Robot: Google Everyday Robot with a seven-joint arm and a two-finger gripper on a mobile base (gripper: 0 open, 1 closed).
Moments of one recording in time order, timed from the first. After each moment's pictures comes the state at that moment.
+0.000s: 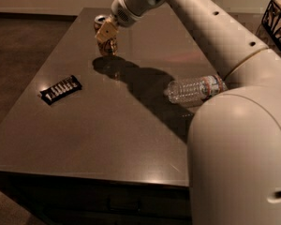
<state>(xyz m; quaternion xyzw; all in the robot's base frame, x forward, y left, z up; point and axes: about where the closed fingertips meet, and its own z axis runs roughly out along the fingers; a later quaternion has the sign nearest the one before) 0.758 0.102 0.932 -0.54 0.74 0.16 0.37</state>
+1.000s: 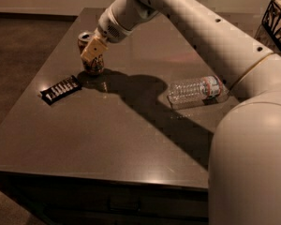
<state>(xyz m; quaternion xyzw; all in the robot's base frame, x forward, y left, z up) 0.684 0.142 0.915 -0.61 0.68 0.22 0.34</state>
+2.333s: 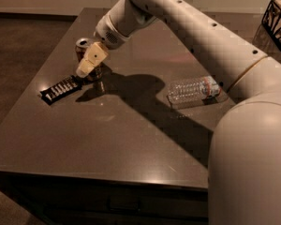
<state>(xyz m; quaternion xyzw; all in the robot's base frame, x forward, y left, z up) 0.665 0.153 0.900 -0.62 0.67 0.25 0.32</state>
